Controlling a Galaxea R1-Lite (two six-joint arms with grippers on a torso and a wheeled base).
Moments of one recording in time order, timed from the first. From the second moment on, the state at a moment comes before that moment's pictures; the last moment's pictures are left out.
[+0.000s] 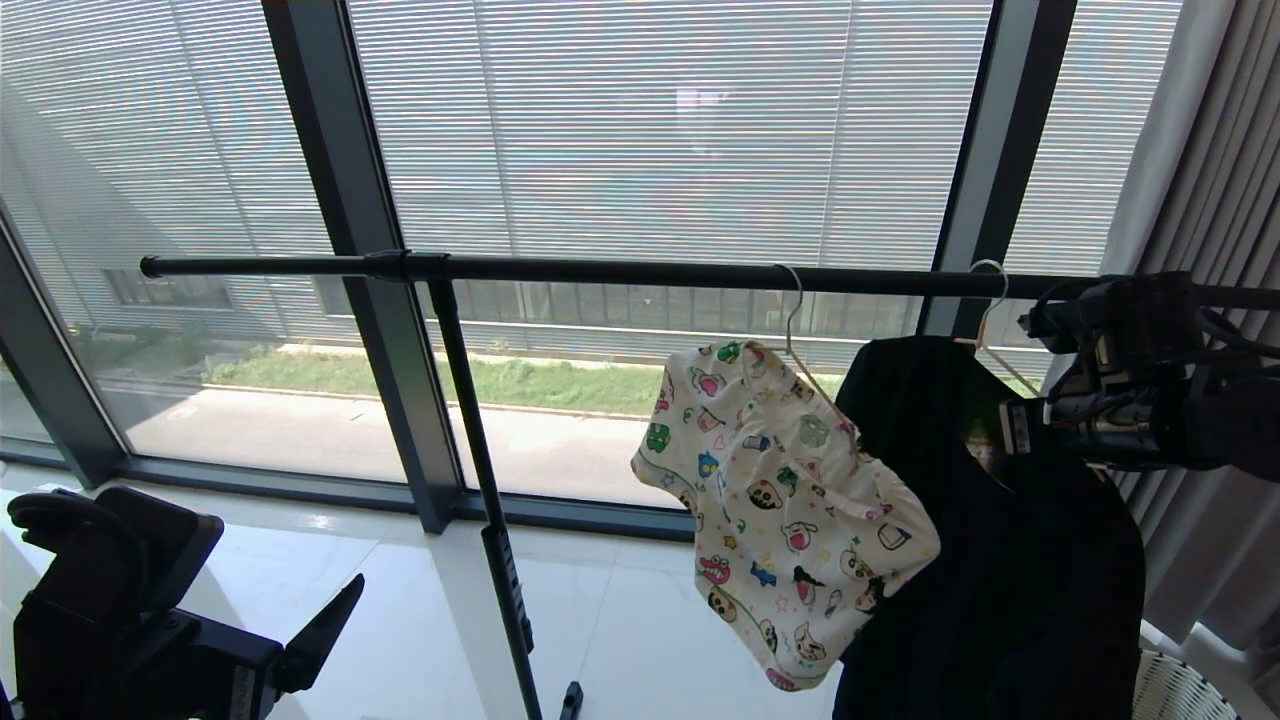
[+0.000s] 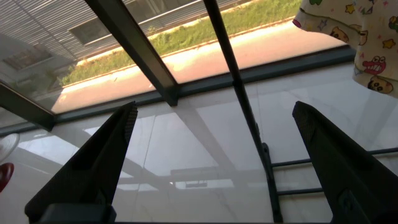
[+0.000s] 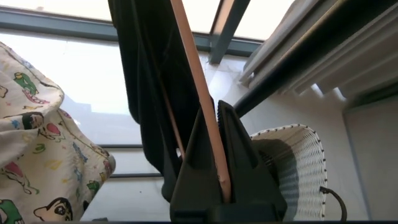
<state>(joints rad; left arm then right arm) -0.46 1.07 -0.20 -0.54 0.43 0.28 0.23 1.74 -1.04 -0.10 -0.27 0.08</state>
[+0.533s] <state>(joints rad) -0.46 1.07 -0.20 -0.54 0.43 0.28 0.24 1.70 -1.01 -0.04 -0.28 0.09</state>
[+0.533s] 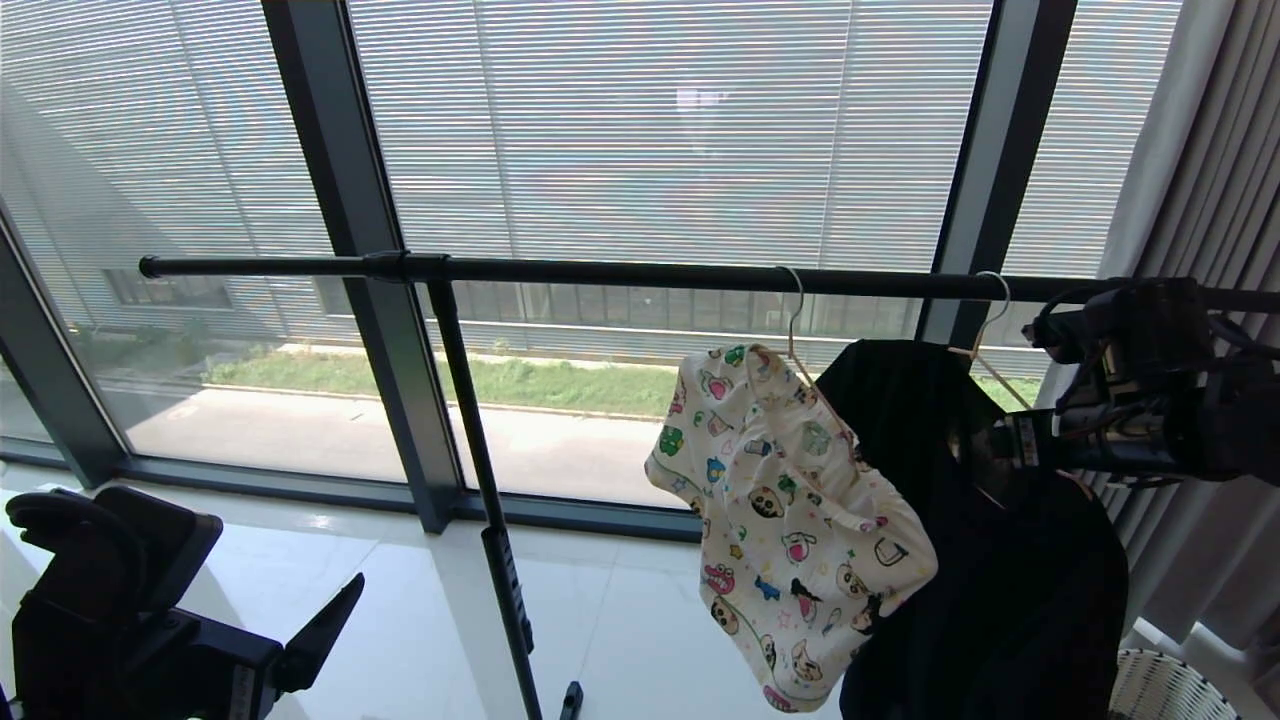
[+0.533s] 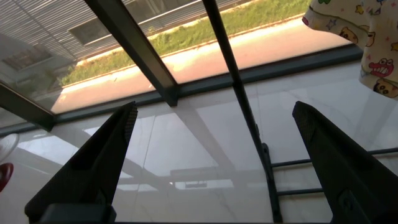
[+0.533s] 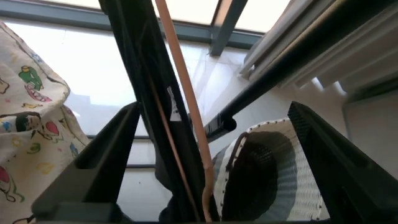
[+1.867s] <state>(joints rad) -0.16 0.91 -0.18 -0.54 0.44 0.28 0.17 0.98 -0.73 0.23 -0.28 -0.11</state>
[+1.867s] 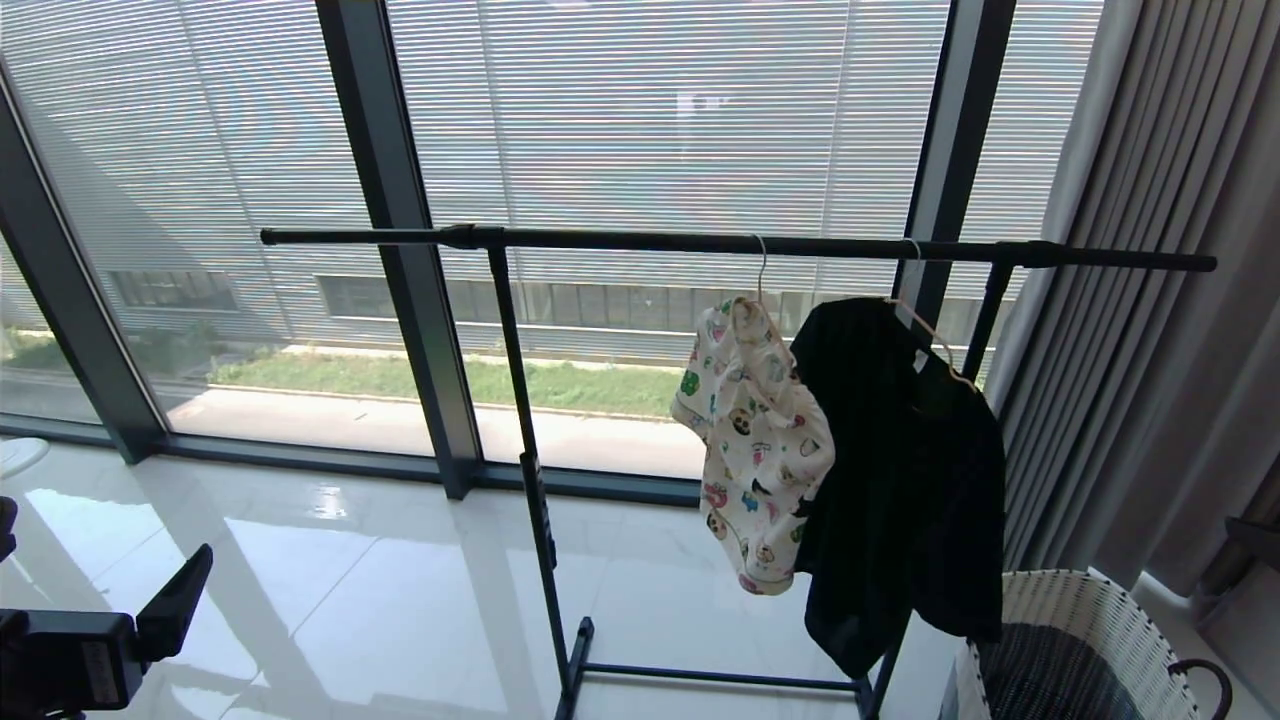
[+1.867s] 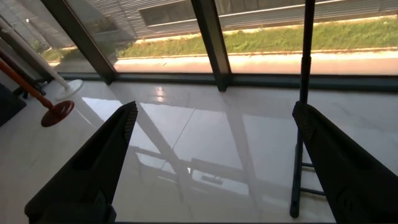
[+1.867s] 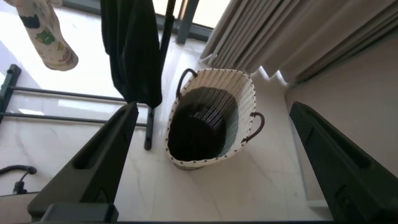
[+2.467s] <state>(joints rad) -0.12 0.89 -0.17 -0.54 0.44 0.28 0.16 0.94 -0.65 0.15 -0.28 -0.18</state>
